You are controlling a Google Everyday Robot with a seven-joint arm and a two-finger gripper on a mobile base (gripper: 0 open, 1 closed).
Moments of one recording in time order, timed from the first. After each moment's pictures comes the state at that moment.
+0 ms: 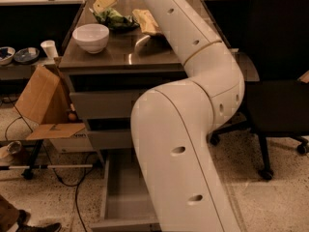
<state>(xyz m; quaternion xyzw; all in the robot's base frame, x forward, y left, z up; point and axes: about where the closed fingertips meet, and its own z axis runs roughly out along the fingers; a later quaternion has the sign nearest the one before) 0.901 0.099 0.976 -0.33 0.82 0.03 0.46</state>
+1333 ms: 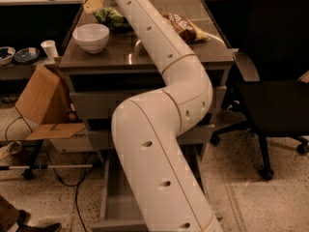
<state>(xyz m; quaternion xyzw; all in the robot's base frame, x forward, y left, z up) 0.947 0.146 0.949 -0.26 0.83 0.06 0.50</state>
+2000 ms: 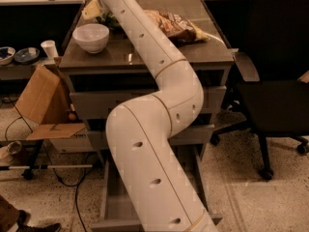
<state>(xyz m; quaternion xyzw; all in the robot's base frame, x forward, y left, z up) 0.956 0.160 0.921 -0.24 0.84 0.06 0.49</state>
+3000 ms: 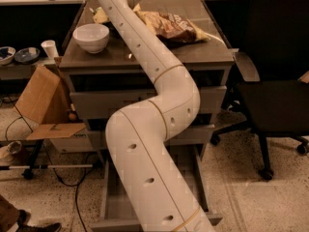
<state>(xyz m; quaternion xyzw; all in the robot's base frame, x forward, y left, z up) 0.985 0.125 0.887 -0.18 0.85 0.01 0.49</state>
